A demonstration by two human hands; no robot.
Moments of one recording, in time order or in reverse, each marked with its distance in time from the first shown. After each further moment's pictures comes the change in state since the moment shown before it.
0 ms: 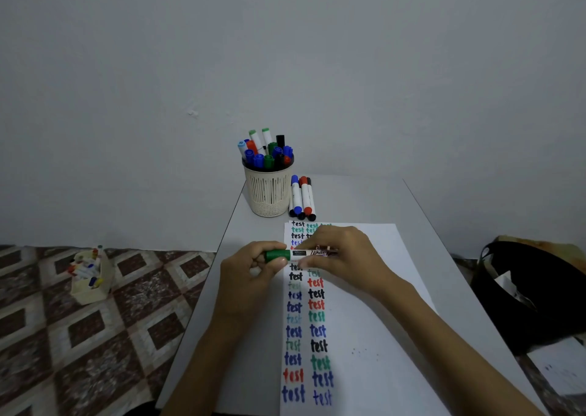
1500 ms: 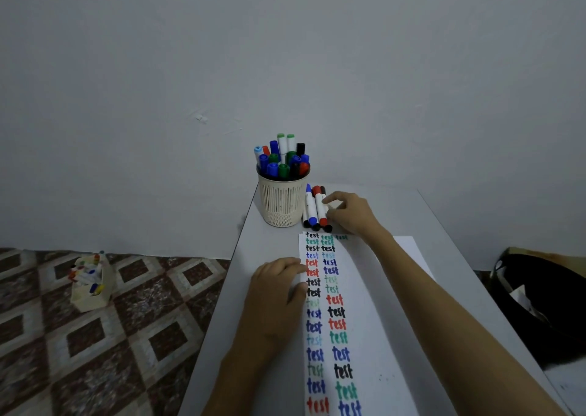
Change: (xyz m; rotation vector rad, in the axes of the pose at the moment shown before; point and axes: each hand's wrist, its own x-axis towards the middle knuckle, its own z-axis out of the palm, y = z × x) left_hand 0.001 -0.029 0.017 0.344 -0.222 -0.027; right_hand 0.105 0.062 0.011 0.088 0.050 0.667
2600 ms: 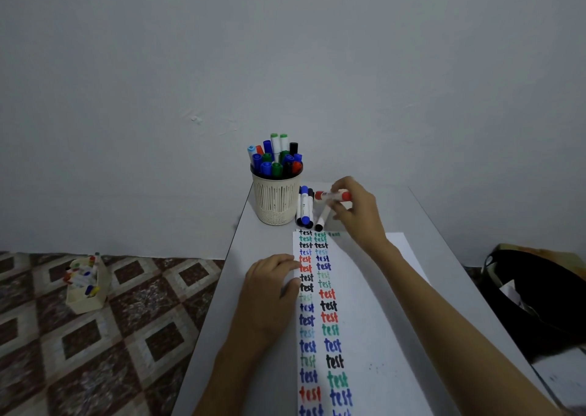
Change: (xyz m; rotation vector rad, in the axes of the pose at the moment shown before) left_hand 0.000 0.001 -0.002 0.034 0.036 0.057; right_hand -0.029 0.016 -0.009 0.172 0.323 -0.449
